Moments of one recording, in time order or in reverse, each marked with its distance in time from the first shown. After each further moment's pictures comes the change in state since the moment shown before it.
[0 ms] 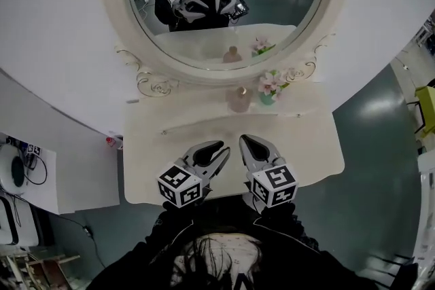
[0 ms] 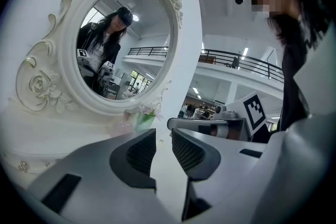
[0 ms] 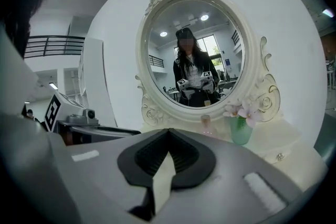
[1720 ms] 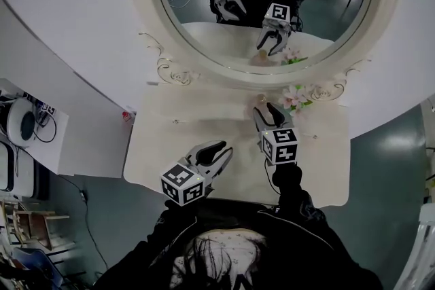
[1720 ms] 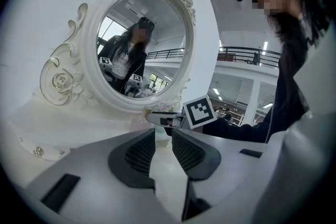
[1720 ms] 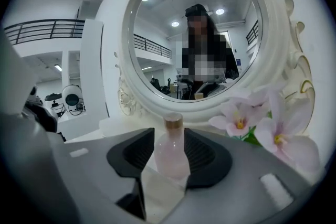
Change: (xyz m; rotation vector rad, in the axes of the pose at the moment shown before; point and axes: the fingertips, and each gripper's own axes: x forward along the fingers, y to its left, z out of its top) left arm 0.007 0.028 -0.015 -0.042 -0.031 0.237; right arm 0.123 -0.108 -0.017 -0.145 0.096 0.037
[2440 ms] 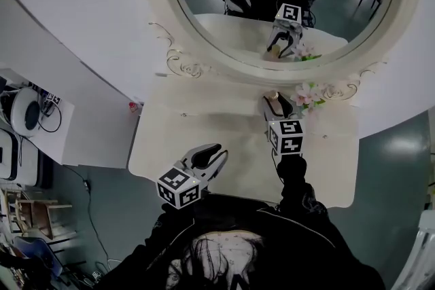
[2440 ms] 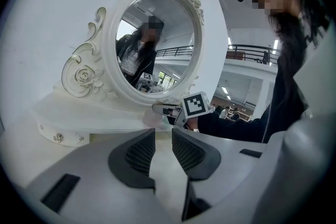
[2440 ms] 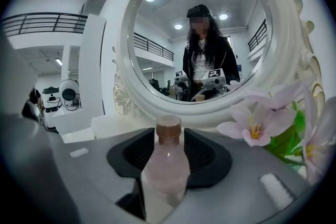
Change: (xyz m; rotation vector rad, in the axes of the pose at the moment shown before) left arm -0.034 0.020 -0.023 -0.048 0.028 0.091; right arm 0.028 -0.008 0.004 -0.058 -0.030 -0.021
